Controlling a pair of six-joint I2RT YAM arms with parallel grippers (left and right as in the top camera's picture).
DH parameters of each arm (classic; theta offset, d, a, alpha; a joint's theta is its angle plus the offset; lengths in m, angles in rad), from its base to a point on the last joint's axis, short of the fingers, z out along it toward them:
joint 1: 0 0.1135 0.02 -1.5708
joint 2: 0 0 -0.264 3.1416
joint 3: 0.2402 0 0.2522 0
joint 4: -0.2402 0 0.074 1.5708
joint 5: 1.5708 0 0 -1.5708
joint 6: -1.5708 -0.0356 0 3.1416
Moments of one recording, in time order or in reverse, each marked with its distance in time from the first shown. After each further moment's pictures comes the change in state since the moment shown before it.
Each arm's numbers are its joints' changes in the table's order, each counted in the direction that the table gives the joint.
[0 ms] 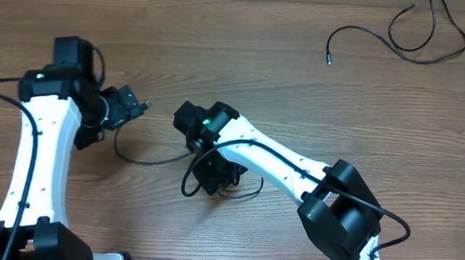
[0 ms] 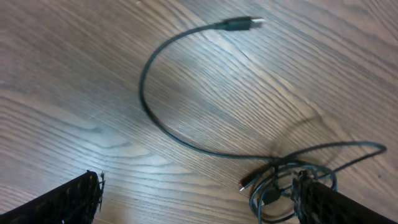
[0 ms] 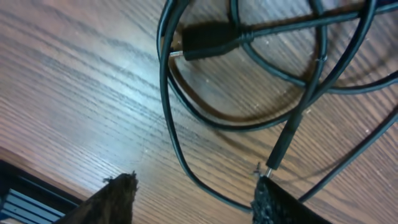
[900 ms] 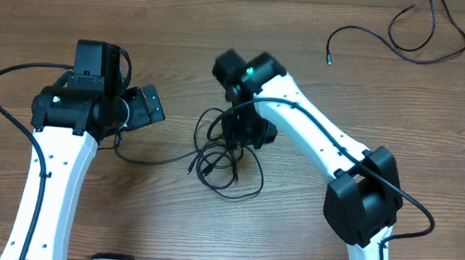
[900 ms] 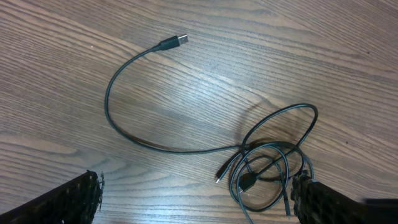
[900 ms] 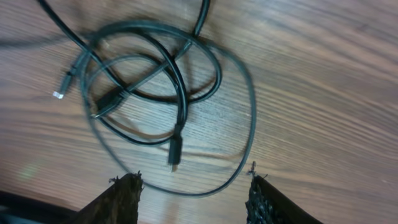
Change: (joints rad) left arm -0.193 -0.174 0.001 0.041 -0.064 -0.032; right arm -0.223 -0.001 0.135 -0.114 -0.005 -0.164
